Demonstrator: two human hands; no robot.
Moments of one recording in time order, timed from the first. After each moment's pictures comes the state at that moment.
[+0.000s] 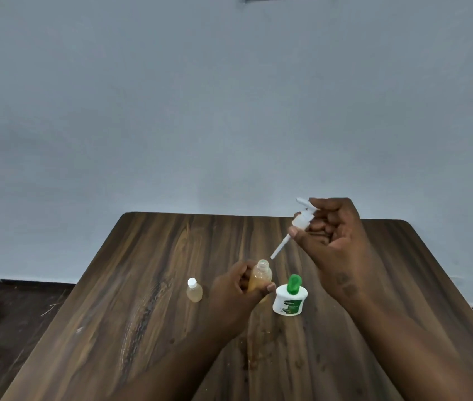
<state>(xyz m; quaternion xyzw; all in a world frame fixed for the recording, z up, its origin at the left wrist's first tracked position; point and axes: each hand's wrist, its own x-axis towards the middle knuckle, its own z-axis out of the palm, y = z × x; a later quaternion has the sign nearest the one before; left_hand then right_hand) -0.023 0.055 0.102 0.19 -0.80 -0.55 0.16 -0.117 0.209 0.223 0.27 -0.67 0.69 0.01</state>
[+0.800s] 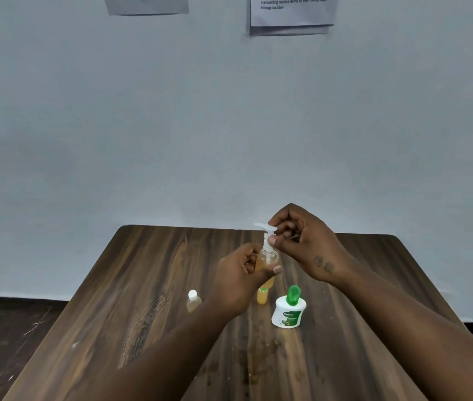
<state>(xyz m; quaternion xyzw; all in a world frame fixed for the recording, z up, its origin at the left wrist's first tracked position) -0.034 0.041 0.161 0.14 -0.81 -0.53 0.18 -0.133 0.182 0.241 0.40 -0.79 0.47 -0.06</state>
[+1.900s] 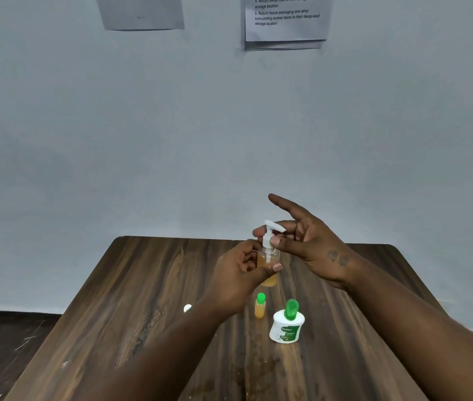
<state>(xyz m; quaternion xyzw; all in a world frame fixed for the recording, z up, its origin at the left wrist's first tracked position) -0.048 0.037 0.191 0.07 -0.76 -0.62 0.18 -0.156 0.183 0.258 0.40 -0.65 0.60 -0.25</state>
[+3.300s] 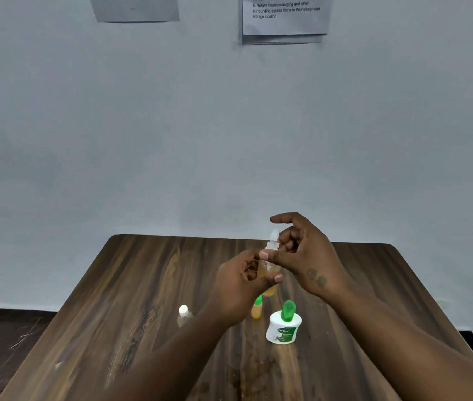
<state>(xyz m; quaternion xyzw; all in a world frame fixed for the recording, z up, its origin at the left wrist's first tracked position) -0.061 0.044 0.170 0.09 -0.79 -0.59 0.18 -0.149 0.177 0.236 0.31 -0.78 0.53 -0.06</state>
